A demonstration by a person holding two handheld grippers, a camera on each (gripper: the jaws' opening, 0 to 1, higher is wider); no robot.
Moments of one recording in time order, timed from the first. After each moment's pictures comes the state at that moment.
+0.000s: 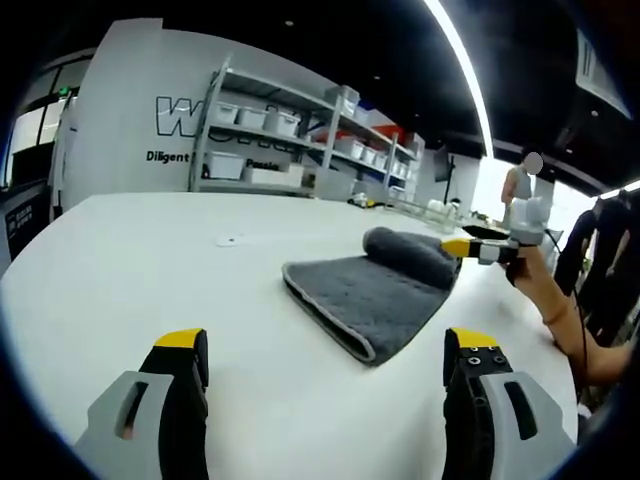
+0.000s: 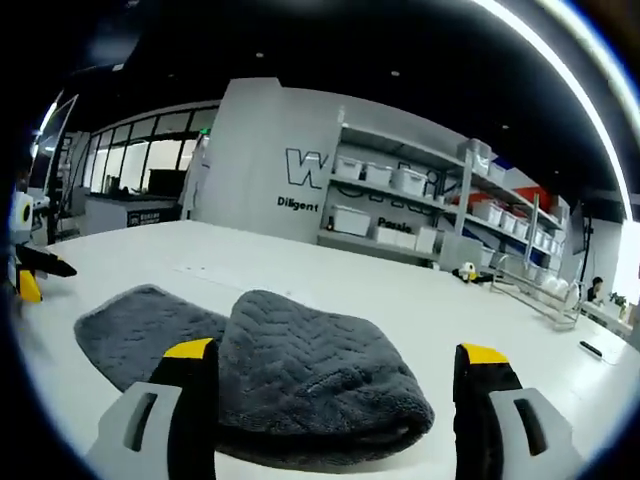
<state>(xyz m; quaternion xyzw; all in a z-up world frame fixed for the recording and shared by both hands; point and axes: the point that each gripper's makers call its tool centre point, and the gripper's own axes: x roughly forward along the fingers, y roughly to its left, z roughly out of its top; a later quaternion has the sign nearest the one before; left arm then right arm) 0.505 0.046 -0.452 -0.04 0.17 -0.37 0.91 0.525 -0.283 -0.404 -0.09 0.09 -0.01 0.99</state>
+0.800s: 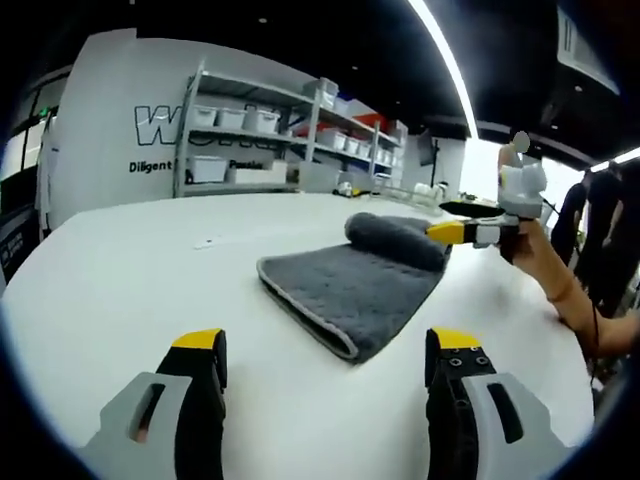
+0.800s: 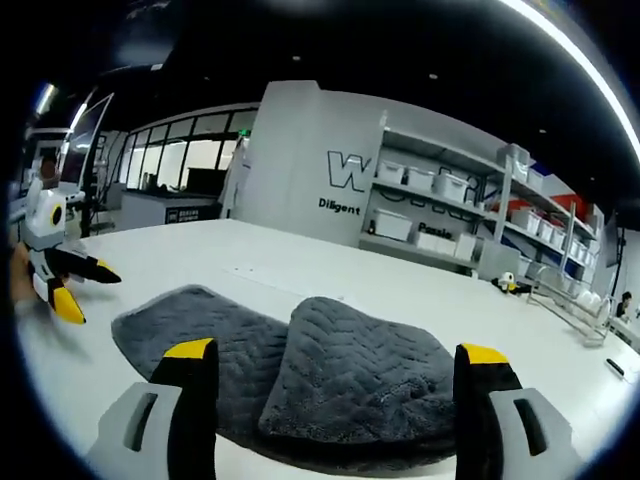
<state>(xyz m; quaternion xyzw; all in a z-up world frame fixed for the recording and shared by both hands) 0.497 0.019 -0.466 0.03 0.16 -0.40 0.90 0.526 -0.239 -0.406 -0.11 0.09 0.07 0.99</state>
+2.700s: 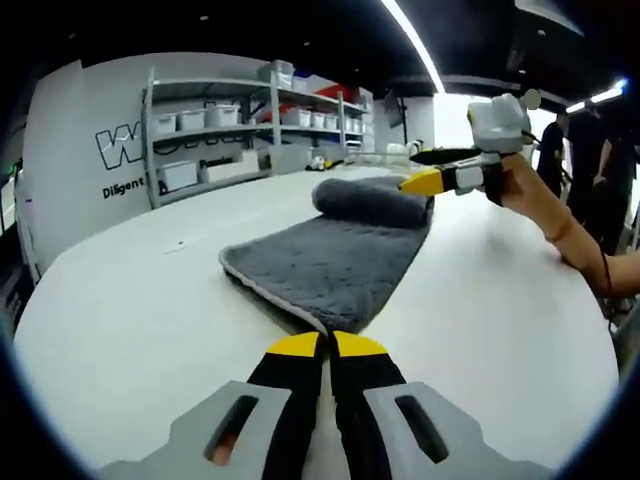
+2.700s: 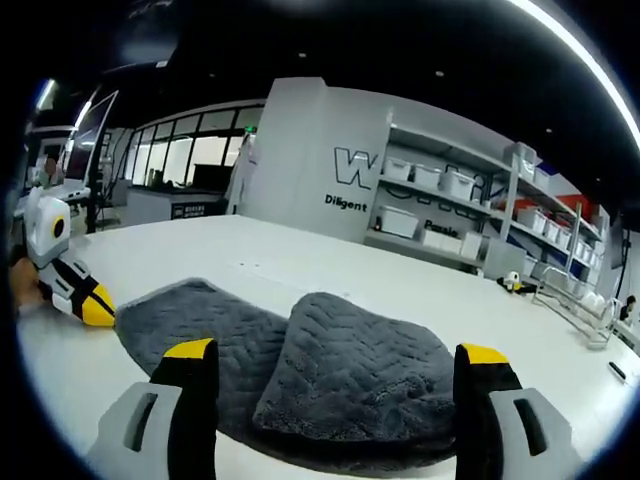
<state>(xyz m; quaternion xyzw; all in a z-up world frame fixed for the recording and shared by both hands) 0.490 0.005 -0.486 0.10 0.17 -0.44 0.88 0.523 -0.236 -0.410 -0.11 0.10 0.08 0.99</state>
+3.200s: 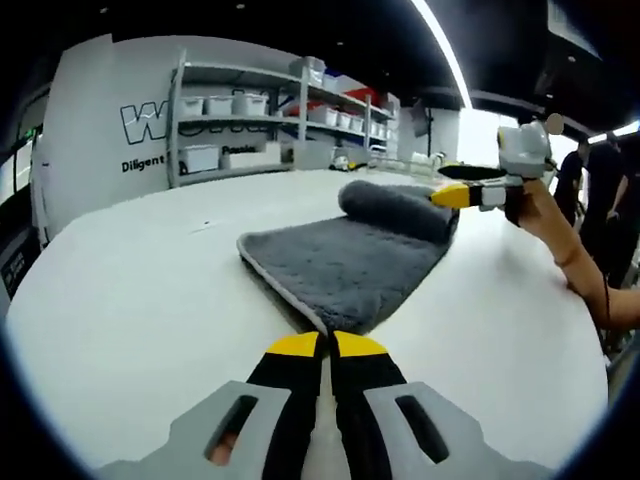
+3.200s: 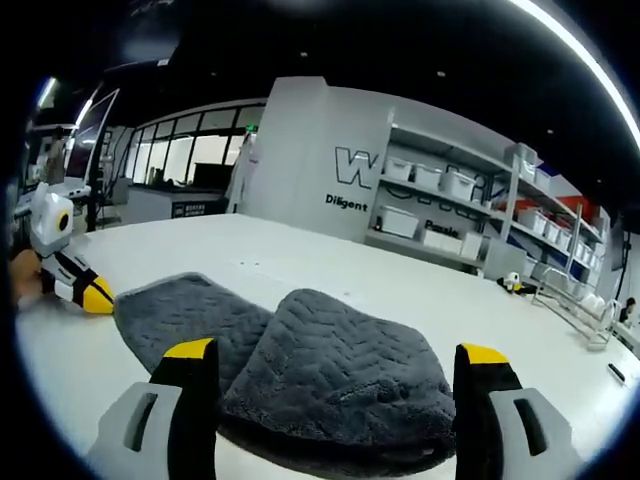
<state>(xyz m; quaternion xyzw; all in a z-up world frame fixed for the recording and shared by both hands) 0.505 0.034 -0.485 0.05 0.19 -0.39 0.90 0.524 -0.236 -0.411 -0.12 0.10 0.08 0.98</state>
